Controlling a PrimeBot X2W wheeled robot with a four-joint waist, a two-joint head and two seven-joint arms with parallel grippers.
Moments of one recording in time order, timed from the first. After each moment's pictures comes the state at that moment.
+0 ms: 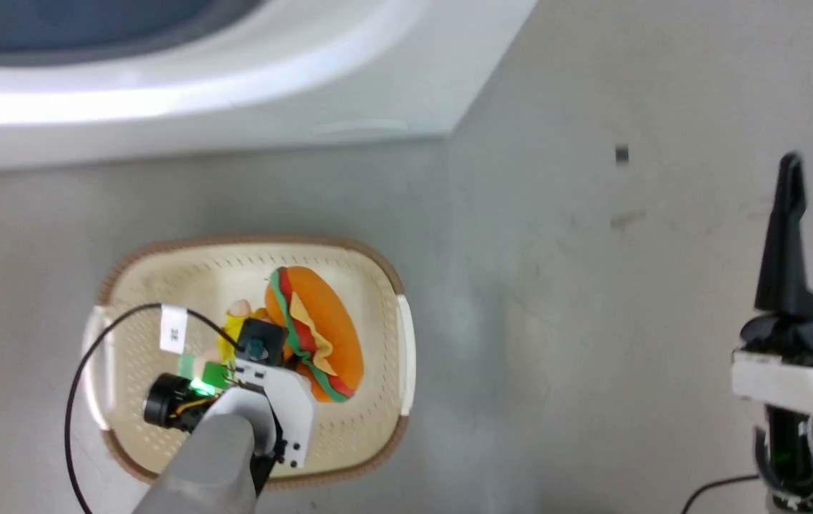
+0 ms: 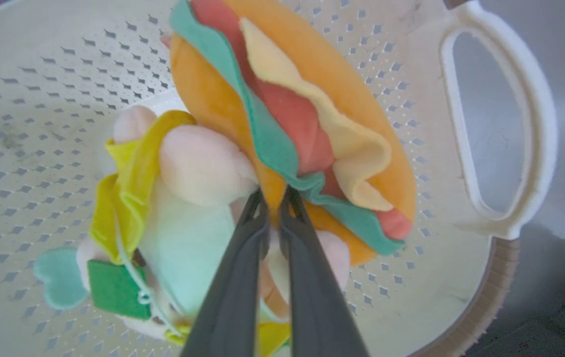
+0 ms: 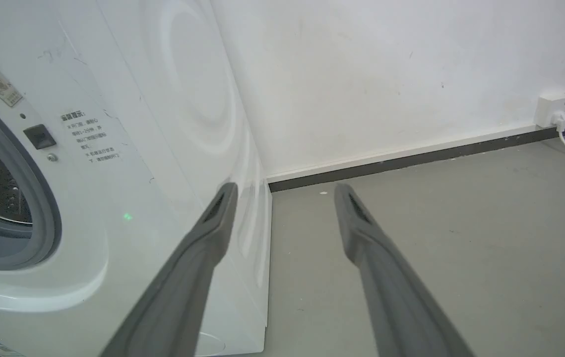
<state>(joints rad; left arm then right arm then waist) -0.71 0.09 -0.41 1.29 -0.21 -0.07 -0.17 -0.23 -0.05 -0.08 -0.21 0.34 0.13 -0.26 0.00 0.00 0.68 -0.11</state>
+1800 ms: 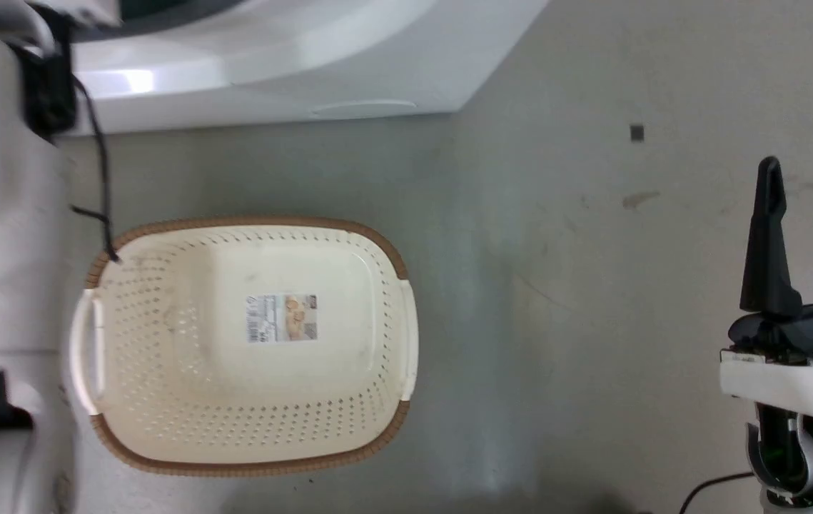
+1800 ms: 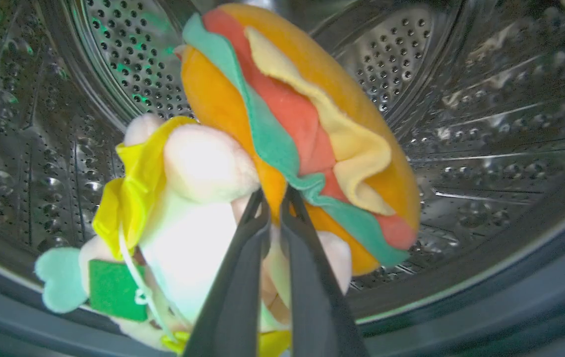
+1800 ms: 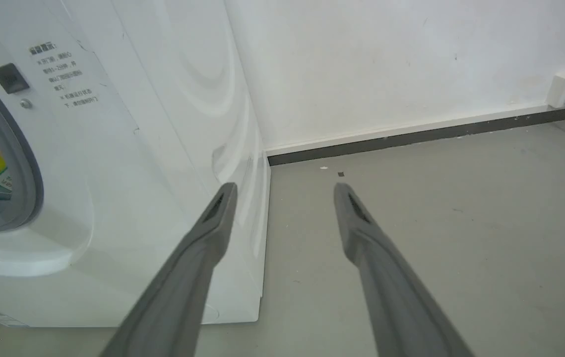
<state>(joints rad) -1.13 0.27 -0.06 0.65 -0.18 0.07 -0.25 -0.21 -0.05 -0.06 -0.19 0.29 0.13 -0.26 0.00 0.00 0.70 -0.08</state>
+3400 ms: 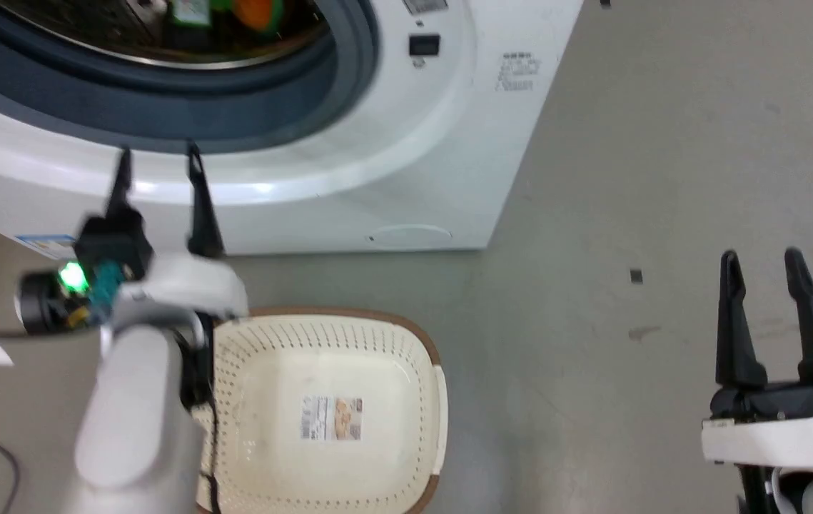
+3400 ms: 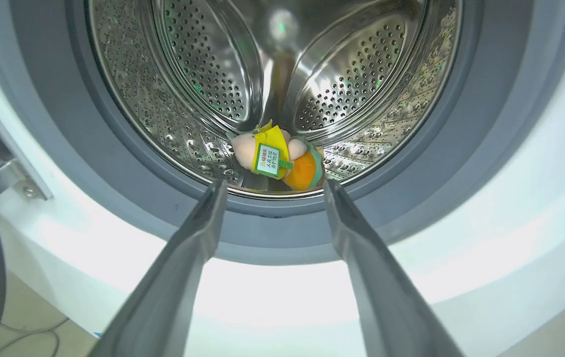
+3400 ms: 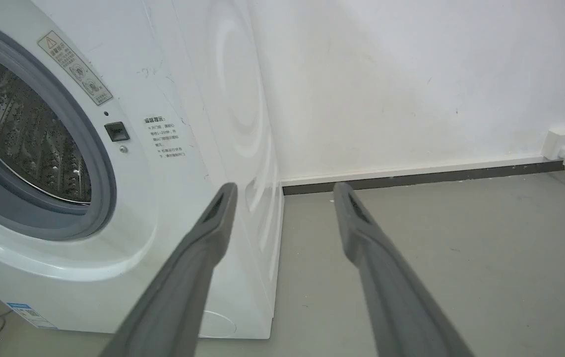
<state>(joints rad) -0.58 0.15 -0.03 0.44 -0.12 0.13 -0.26 -0.10 -0.05 -0.08 -0.11 0.22 0.13 -0.26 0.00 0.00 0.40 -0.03</state>
